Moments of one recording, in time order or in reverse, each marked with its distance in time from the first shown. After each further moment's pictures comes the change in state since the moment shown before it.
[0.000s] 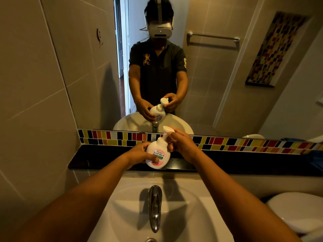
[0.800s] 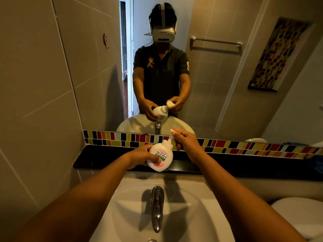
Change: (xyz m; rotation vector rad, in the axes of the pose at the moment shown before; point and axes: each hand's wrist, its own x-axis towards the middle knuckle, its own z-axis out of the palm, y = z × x) left_hand -0.012 0.006 -0.003 0.001 -0.072 -0.031; right_hand -0.003 -0.006 -0.002 -0.137 0.160 -0.061
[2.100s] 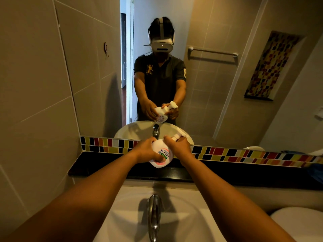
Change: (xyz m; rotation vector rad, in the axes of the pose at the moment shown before) left_hand 0.002 0.042 0.001 0.418 0.219 0.200; right_hand 0.011 -0.005 0.029 -0.198 0.250 0.063
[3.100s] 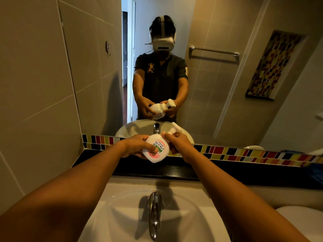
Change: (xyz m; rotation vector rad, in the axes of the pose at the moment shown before) left_hand 0.005 -0.018 -0.037 -0.368 -0.251 -0.180; right_hand -0.005 -0.015 -0.016 0.050 -0.315 -0.007
